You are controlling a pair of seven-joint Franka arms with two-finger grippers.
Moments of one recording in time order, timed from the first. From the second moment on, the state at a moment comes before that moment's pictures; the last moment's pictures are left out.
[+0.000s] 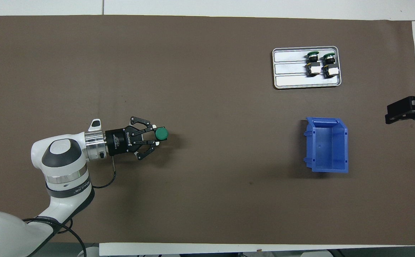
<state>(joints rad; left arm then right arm) -0.30 0.13 -0.01 -2.45 -1.73 2.09 -0.51 -0.02 -0.06 -0.04 -1.67 -0.05 1.45 0.04</state>
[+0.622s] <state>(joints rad) -0.31 0.15 -0.01 -2.47 -1.79 2.09 -0.47 -0.02 -0.06 -0.04 -1.67 -0.05 1.45 0.04</state>
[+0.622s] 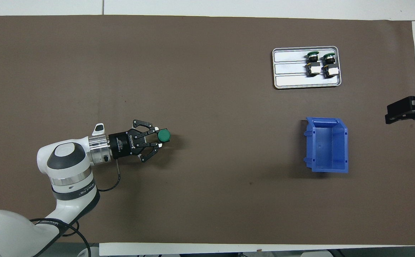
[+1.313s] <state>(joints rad) -0.31 0.16 -0.01 -2.48 -1.80 2.09 -0.46 -0.02 -0.06 -0.04 -1.67 -0.05 1.45 0.04</state>
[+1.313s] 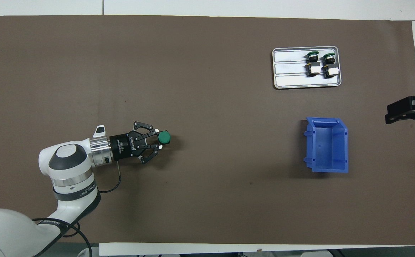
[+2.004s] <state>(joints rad) -0.31 0.16 -0.01 -2.48 -1.81 2.09 -0.45 -0.02 -0.06 -0.04 -1.67 -0.05 1.45 0.04</state>
